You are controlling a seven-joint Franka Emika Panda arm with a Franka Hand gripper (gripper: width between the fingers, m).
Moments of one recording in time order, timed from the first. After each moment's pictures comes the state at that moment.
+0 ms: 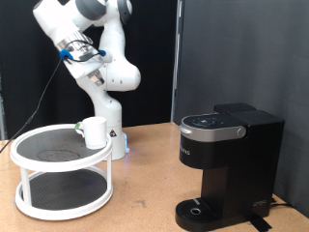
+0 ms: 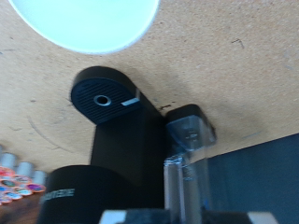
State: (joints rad) arm -0.40 -0.96 -0.37 -2.79 0.37 1.82 2.21
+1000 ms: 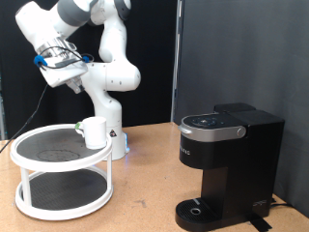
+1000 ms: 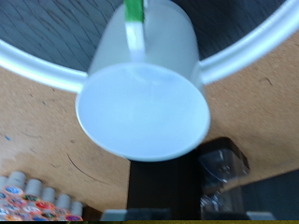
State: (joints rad) arm -0.43 -0.88 -0.48 -2.80 0.27 1.92 2.17
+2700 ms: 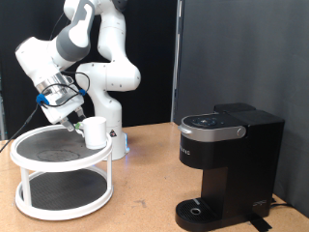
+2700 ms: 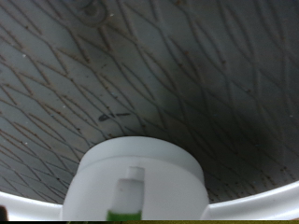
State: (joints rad) arm -0.42 -0.64 -0.53 -2.90 0.30 2.14 1.88
